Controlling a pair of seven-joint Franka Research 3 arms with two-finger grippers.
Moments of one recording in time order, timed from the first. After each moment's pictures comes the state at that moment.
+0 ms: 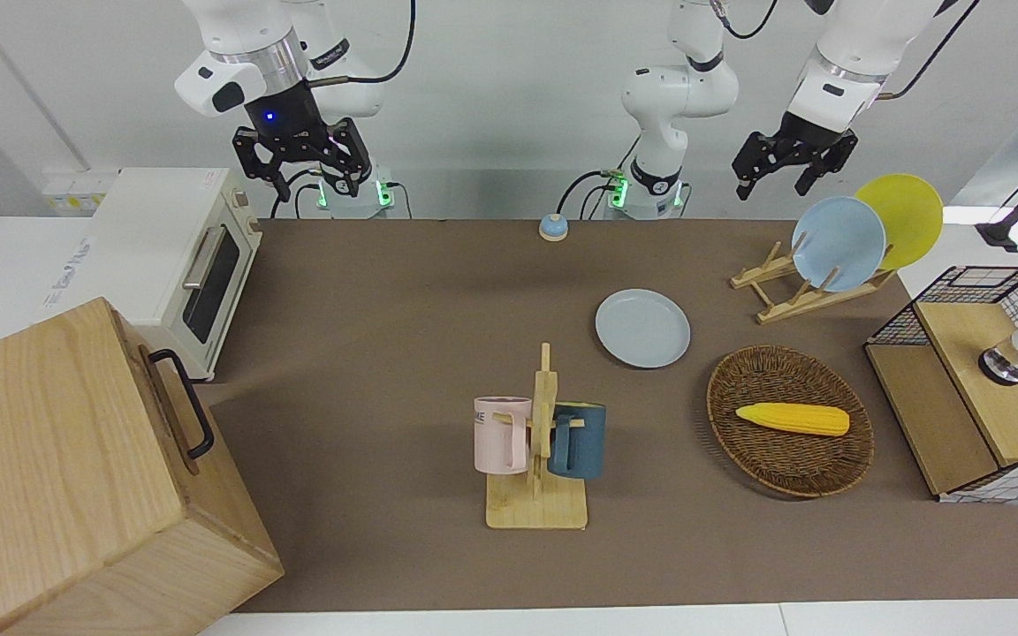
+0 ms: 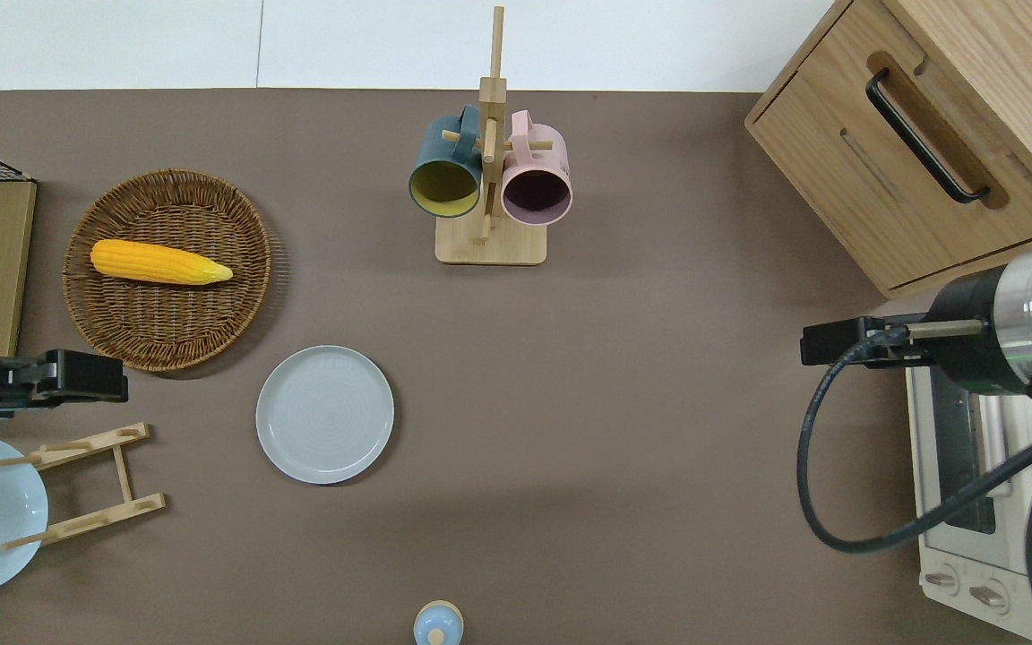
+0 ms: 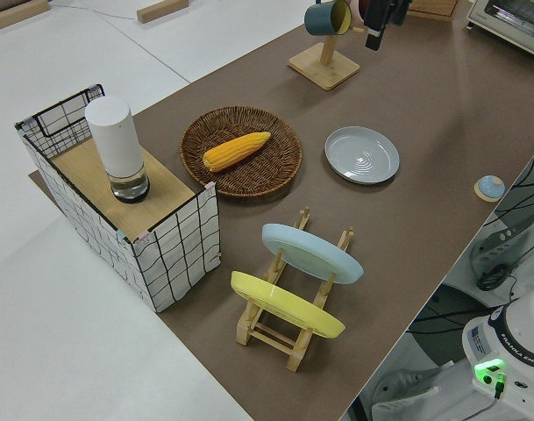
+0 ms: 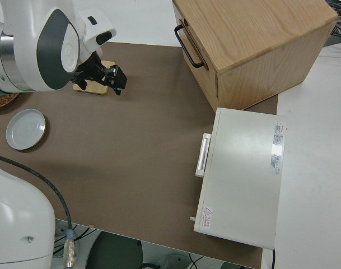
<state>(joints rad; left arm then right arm) -0.01 -0.13 -0.06 -1.64 -0.03 1.48 -0.15 -0.21 -0.06 0.37 -1.54 0.10 1.52 0.18</state>
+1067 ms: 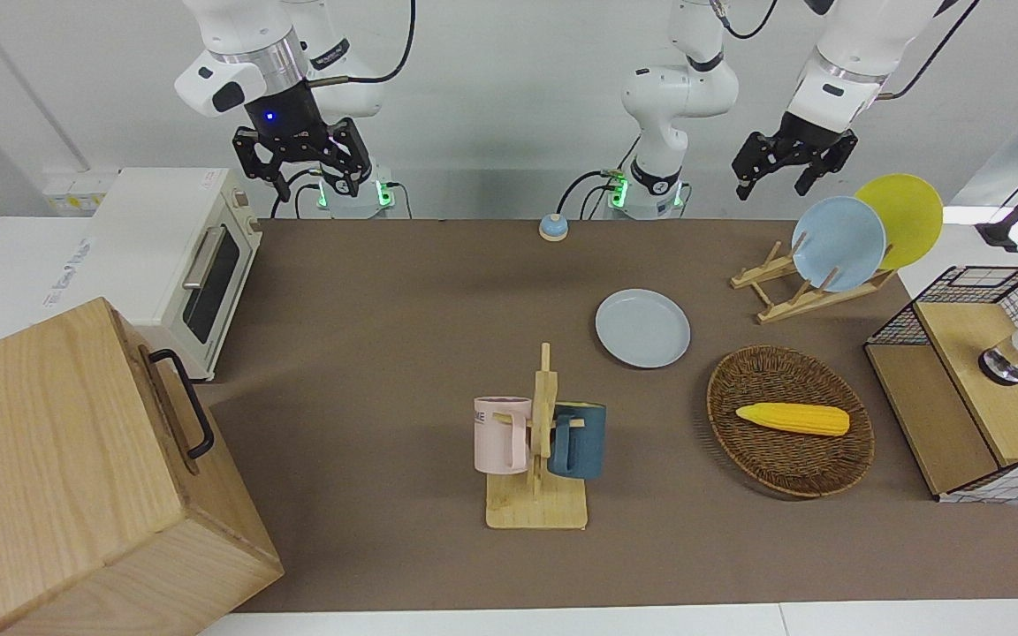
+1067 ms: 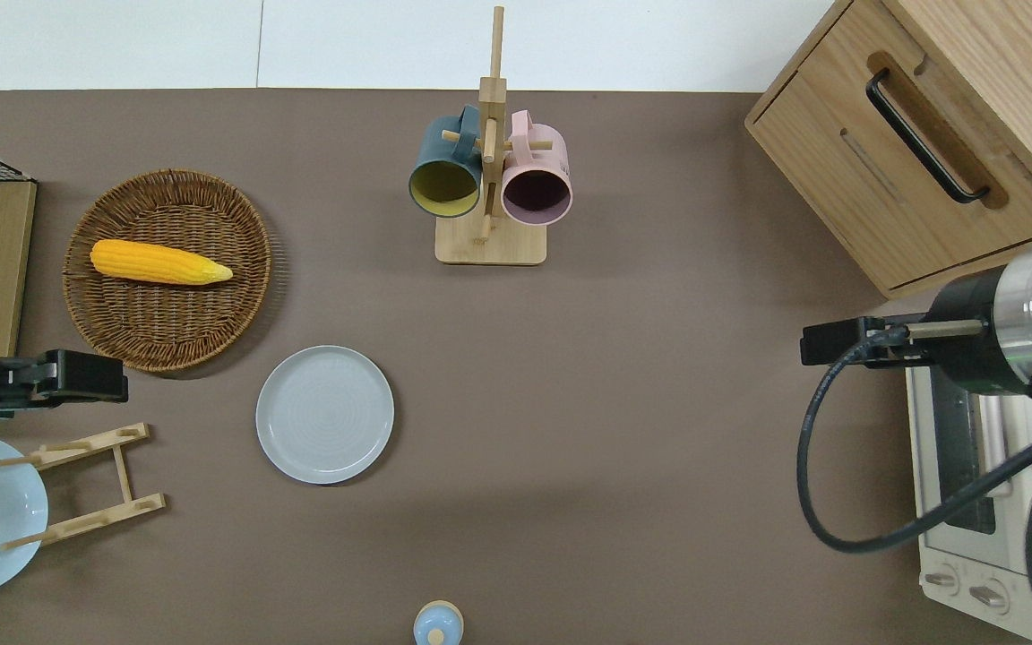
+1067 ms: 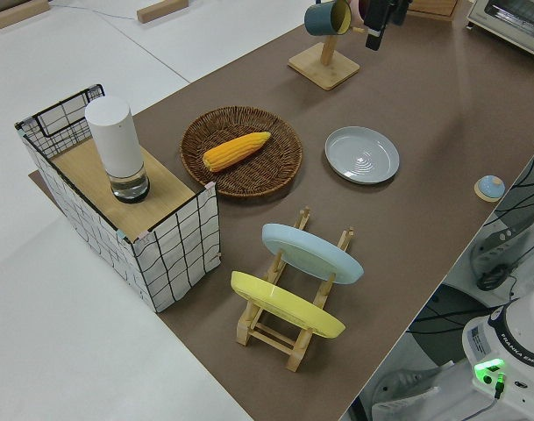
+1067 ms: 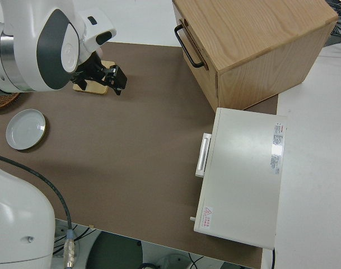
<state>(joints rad) -0.01 -0.13 -0.06 -1.64 -0.03 1.48 -0.15 -0.21 -0.06 0.37 -1.54 0.10 1.52 0.18</state>
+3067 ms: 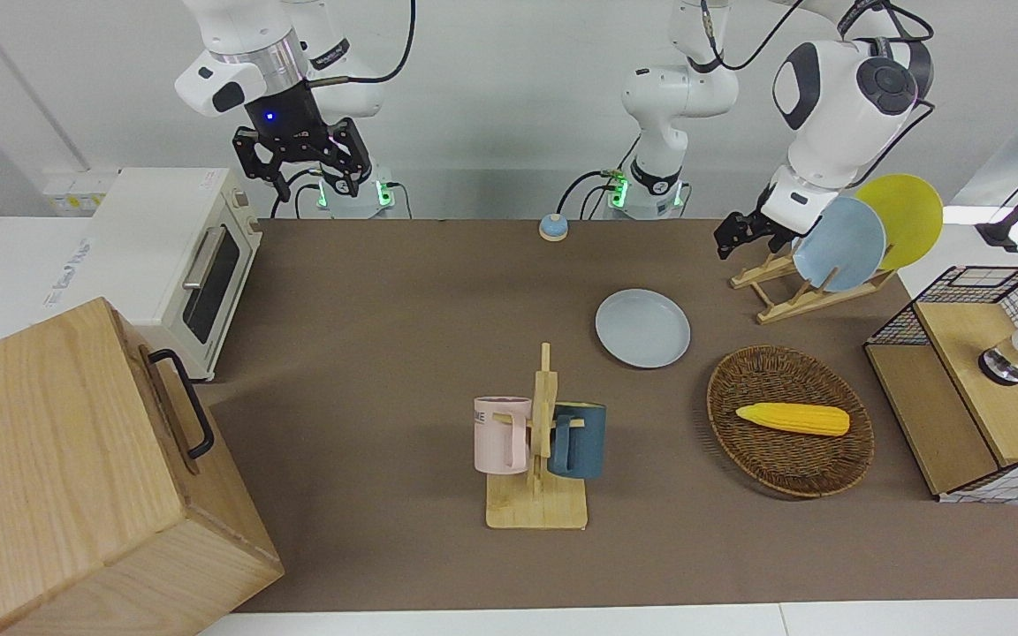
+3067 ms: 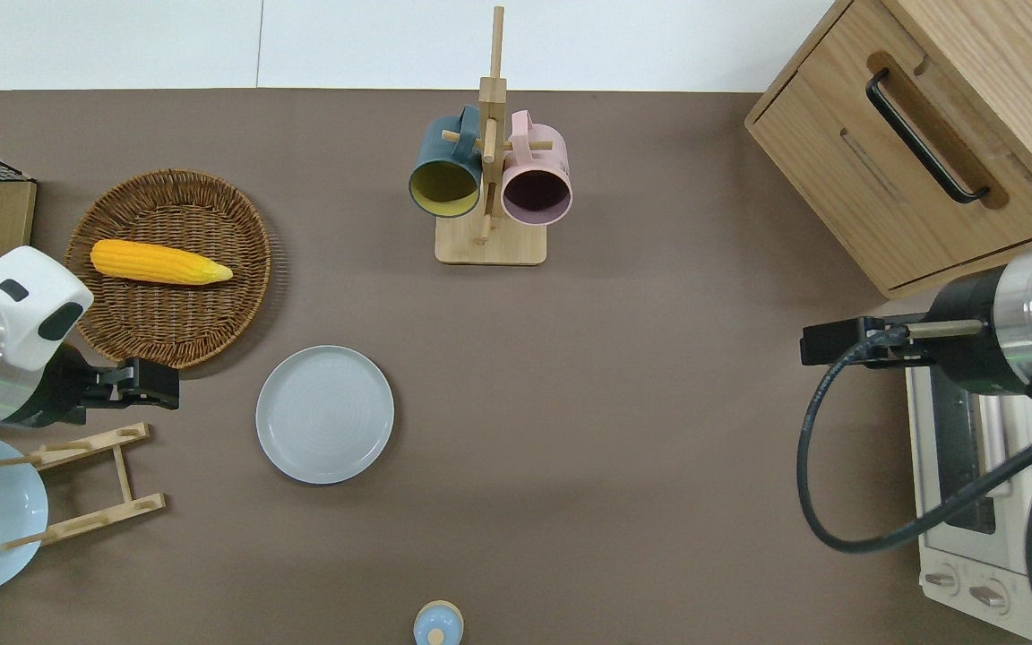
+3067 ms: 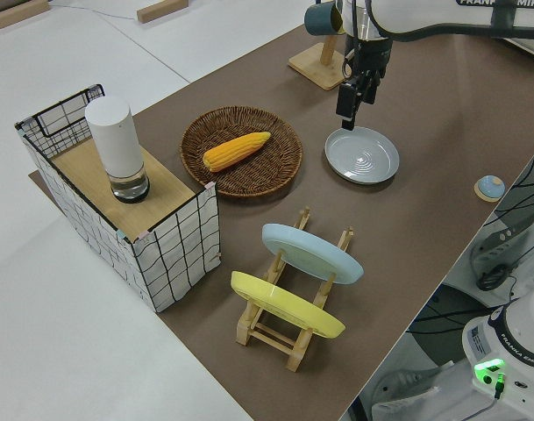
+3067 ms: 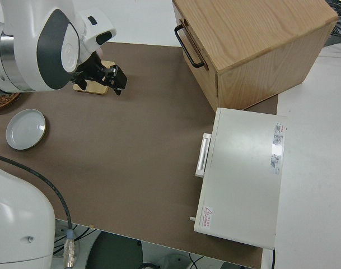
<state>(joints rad) -0.01 -0.09 -0.02 -1.98 -0.04 1.71 -0.14 -0.21 -0.06 0.37 -1.54 0.10 1.52 0.18</state>
